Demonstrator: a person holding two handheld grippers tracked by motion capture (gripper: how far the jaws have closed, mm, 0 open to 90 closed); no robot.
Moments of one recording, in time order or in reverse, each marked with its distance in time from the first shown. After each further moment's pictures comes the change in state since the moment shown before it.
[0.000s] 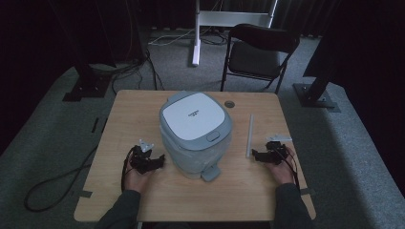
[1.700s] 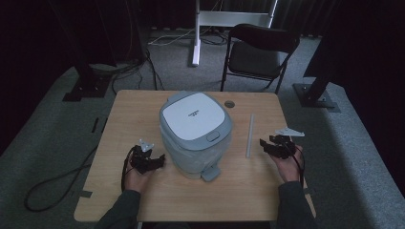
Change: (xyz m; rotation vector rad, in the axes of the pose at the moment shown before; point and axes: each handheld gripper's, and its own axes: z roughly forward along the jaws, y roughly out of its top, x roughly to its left) left arm 0.000 0.001 0.000 0.003 -0.001 0.005; right arm 0.001 0.031 -0.051 -0.110 0.003 0.035
